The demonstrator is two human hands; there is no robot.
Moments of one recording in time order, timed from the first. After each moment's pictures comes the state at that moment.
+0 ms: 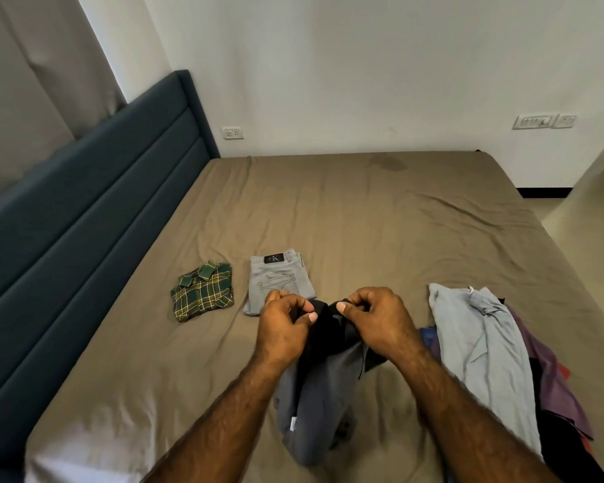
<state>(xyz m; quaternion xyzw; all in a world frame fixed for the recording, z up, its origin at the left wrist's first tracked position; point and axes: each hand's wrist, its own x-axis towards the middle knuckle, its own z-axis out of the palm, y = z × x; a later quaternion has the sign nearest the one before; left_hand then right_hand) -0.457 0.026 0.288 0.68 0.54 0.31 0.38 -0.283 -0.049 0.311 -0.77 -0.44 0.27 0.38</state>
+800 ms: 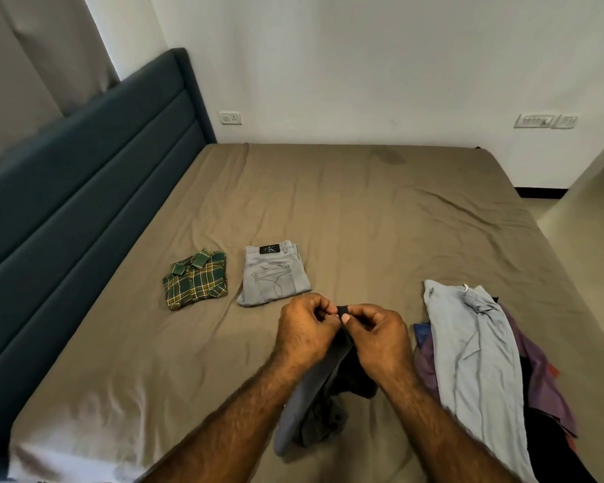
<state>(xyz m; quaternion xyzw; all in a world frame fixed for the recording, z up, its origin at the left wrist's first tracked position) -0.427 0.004 0.292 0.68 0.53 0.26 0.43 -0.310 -0.071 0.281 -0.73 -0.35 0.28 0.52</state>
